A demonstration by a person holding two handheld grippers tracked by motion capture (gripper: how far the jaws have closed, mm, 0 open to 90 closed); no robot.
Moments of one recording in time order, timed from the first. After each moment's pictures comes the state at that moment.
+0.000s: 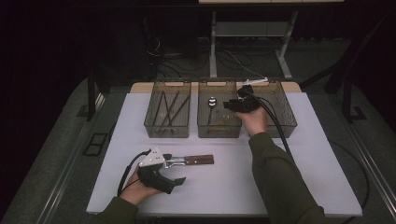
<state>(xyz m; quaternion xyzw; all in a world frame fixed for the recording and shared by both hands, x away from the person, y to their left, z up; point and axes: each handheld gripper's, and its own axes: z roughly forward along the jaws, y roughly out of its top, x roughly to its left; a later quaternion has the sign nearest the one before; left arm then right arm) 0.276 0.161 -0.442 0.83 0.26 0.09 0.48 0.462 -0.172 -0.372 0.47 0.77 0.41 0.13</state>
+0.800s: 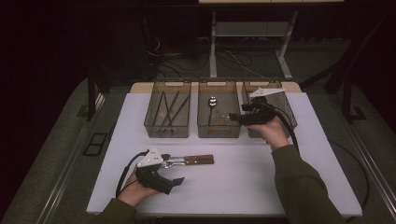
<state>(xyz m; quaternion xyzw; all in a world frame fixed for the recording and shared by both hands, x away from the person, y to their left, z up) 0.273 0.165 -0.441 0.83 0.27 0.09 0.47 0.408 -0.207 -0.362 0.39 0.79 0.45 0.12</state>
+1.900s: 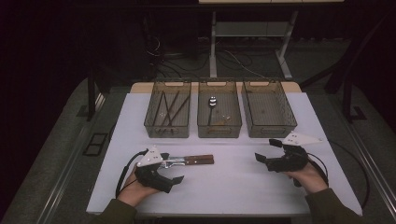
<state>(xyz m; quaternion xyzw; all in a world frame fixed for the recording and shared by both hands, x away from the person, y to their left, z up) 0.274 0.166 -0.438 0.83 0.28 0.10 0.47 0.290 -0.279 -0.416 0.38 0.78 0.47 0.16</state>
